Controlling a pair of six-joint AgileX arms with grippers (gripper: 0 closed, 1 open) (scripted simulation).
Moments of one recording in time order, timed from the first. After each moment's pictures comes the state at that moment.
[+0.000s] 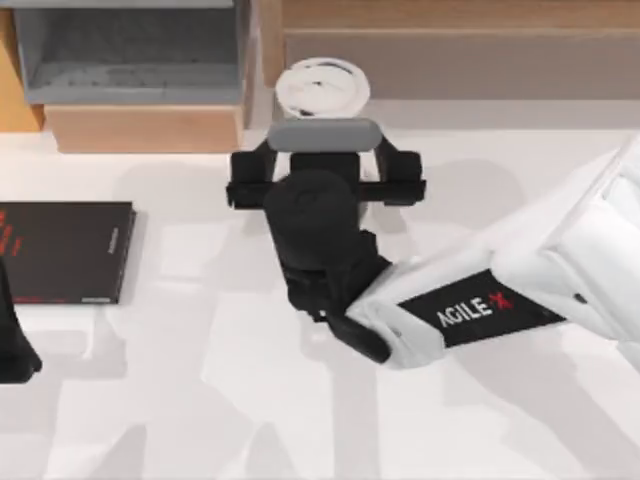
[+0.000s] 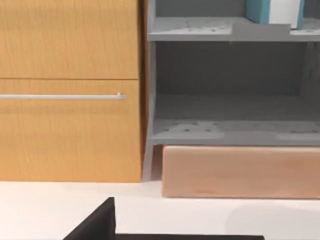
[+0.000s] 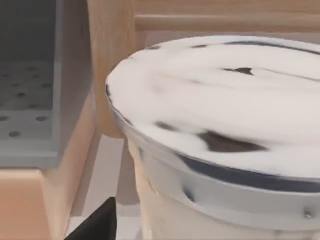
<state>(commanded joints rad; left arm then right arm) 0.00 0.00 0.00 0.00 0.00 0.00 0.86 2.26 1.22 0.86 0.90 0.14</state>
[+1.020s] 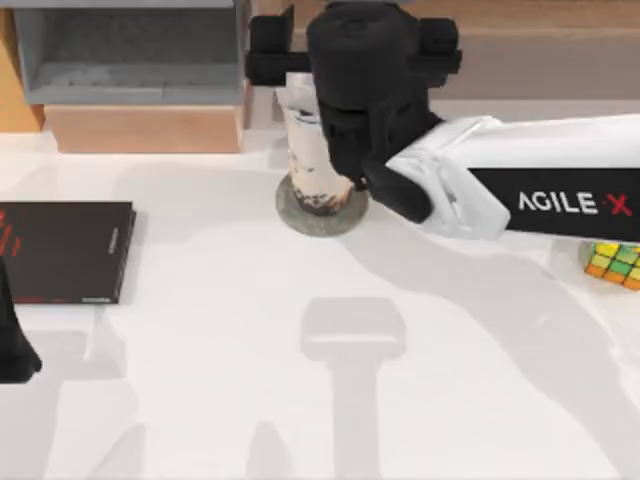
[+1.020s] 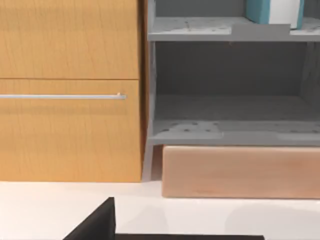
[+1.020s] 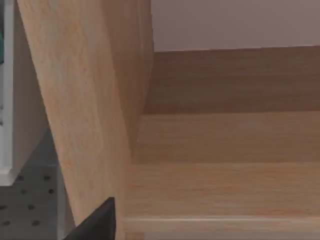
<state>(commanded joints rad) 0.00 0.00 0.00 0.00 0.00 0.00 0.72 2.07 1.40 0.49 0.69 0.20</state>
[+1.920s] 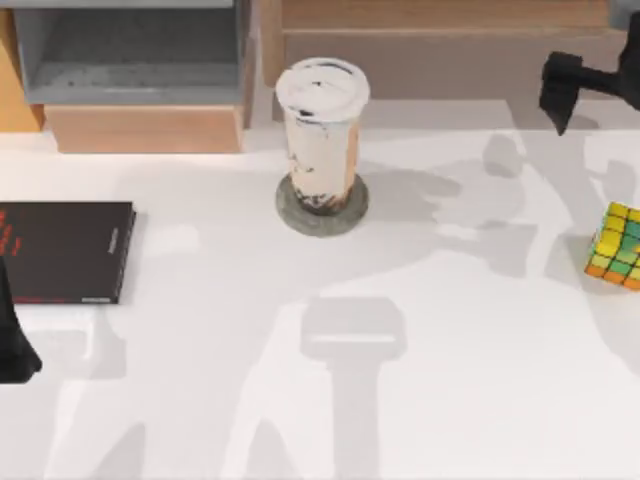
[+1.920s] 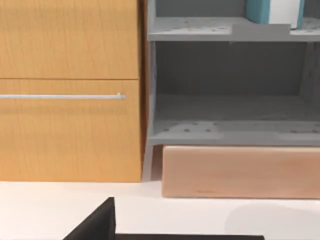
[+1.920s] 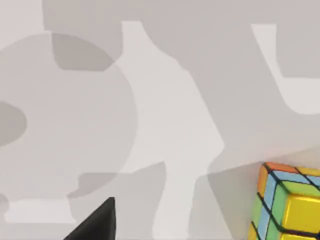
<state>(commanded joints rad) 0.00 0.00 0.00 0.00 0.00 0.00 0.13 2.02 1.72 -1.01 0.05 0.45</state>
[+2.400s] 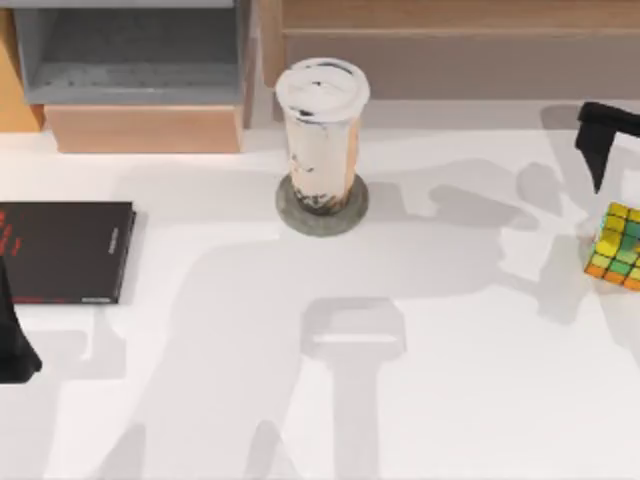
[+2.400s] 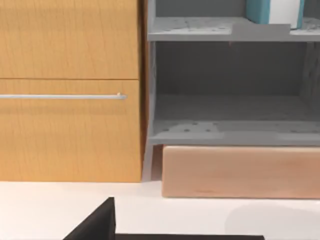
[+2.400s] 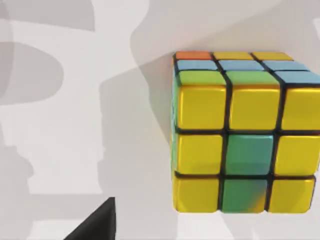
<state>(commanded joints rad) 0.00 0.00 0.00 0.00 0.00 0.00 0.06 2.05 1.68 -1.21 0.00 0.50</state>
